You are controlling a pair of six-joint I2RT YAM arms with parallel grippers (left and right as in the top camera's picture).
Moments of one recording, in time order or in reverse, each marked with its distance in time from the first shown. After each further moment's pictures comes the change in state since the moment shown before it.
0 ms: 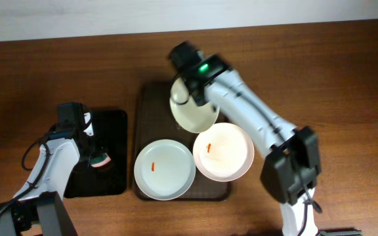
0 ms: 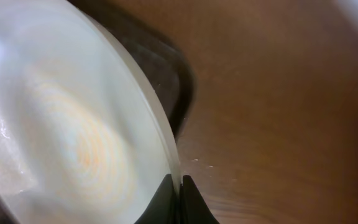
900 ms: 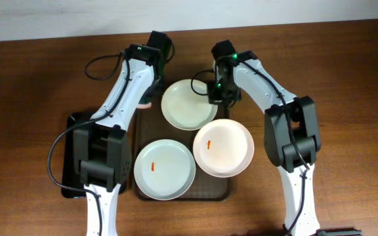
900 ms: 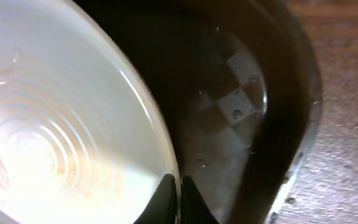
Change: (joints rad) left arm -0.476 0.690 1.158 -0.591 -0.289 -0.098; right arm -0.339 0.242 -0.045 0.132 -0.743 0.146
